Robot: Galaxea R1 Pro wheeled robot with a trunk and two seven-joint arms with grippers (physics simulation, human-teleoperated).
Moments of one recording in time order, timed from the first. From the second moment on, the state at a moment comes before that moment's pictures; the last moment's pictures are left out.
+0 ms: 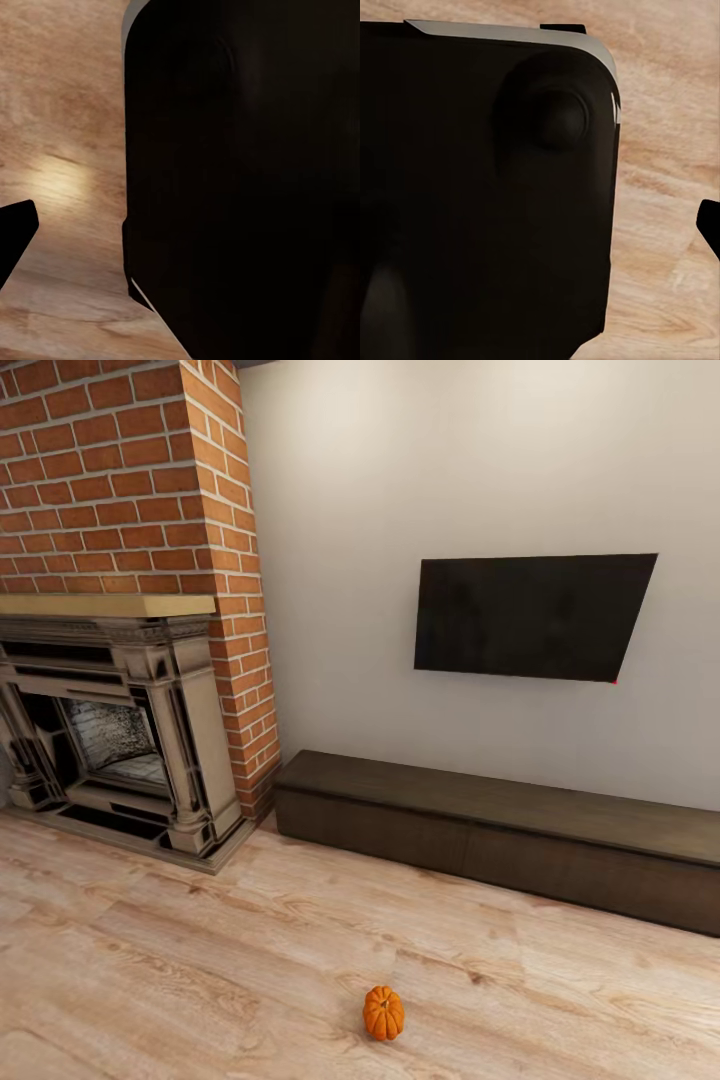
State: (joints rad) left arm 0.00 0.02 0.01 -0.01 0.03 0.00 -0.01; right arm -0.01 0.00 0.00 -0.06 0.00 -0.01 0.00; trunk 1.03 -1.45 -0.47
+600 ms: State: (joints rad) left arm 0.00 0.03 0.01 -0.01 0.08 0.00 -0.01; right arm -0.01 0.00 0.01 -0.06 0.00 -0.01 0.00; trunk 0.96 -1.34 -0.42
